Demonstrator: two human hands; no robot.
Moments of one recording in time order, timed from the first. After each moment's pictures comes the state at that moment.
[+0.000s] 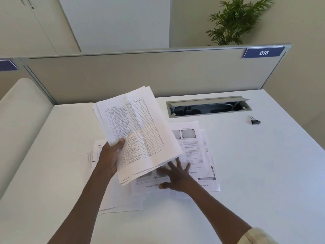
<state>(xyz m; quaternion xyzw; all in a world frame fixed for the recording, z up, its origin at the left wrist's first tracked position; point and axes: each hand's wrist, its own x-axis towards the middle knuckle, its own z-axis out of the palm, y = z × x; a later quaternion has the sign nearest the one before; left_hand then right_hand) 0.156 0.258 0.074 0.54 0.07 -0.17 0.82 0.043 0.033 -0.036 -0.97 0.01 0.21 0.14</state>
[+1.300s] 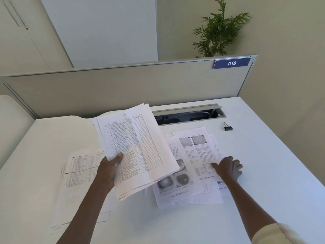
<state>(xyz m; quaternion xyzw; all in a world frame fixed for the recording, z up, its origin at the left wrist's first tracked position) 0.094 0.155 0.073 0.58 0.05 -0.15 0.80 -0.036 -0.227 -0.002 -0.81 0.55 0.01 0.20</state>
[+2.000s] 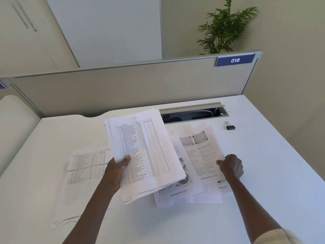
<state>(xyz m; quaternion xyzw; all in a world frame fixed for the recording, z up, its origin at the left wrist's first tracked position) 0.080 0.137 0.060 0.60 0.06 -0.20 0.78 -0.039 -0.231 0.026 -0.77 0.56 -0.06 0.31</state>
